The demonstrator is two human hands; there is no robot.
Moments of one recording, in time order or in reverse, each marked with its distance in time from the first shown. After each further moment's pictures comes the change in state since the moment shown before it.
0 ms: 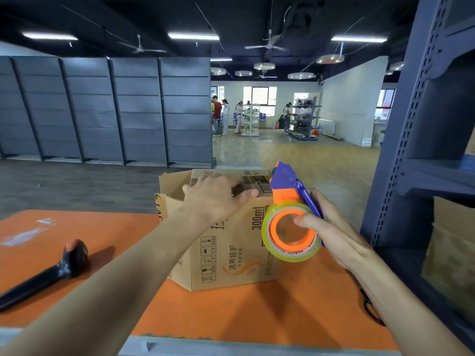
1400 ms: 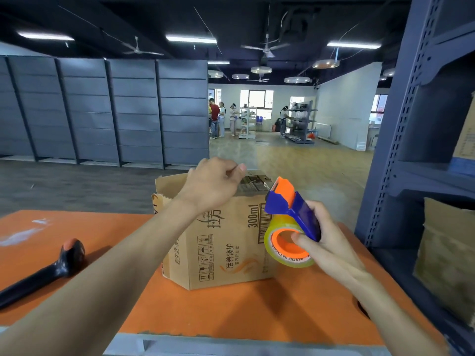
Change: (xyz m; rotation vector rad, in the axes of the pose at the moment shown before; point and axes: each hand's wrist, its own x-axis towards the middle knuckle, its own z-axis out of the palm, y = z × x) left_hand -0.010 0.004 -0.033 -0.360 0.141 0.125; right_hand -0.026 0.026 0.003 -0.242 0.094 -0.107
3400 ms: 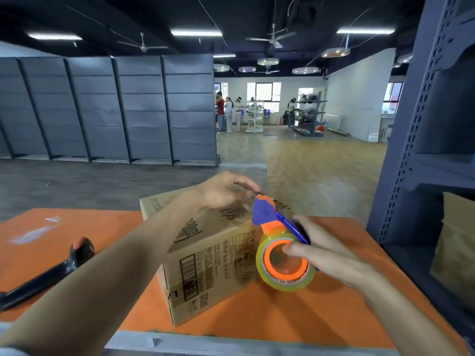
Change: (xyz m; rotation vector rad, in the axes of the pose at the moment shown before) left_hand 0.045 -0.048 0.041 -0.236 -0.426 0.092; right_hand 0.010 -0.018 0.005 -0.075 -0.401 0.236
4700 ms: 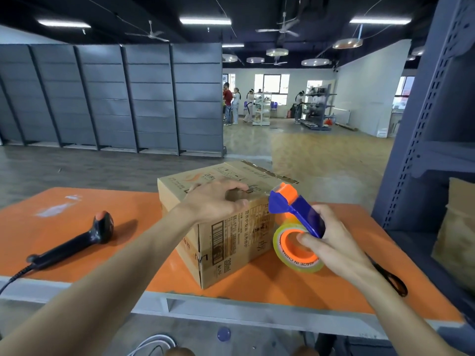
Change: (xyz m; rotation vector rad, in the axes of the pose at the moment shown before) left_hand -0.099 0.011 0.018 0.295 0.097 -0.255; right_hand -0.022 0.030 0.037 -0.010 0.353 -0.036
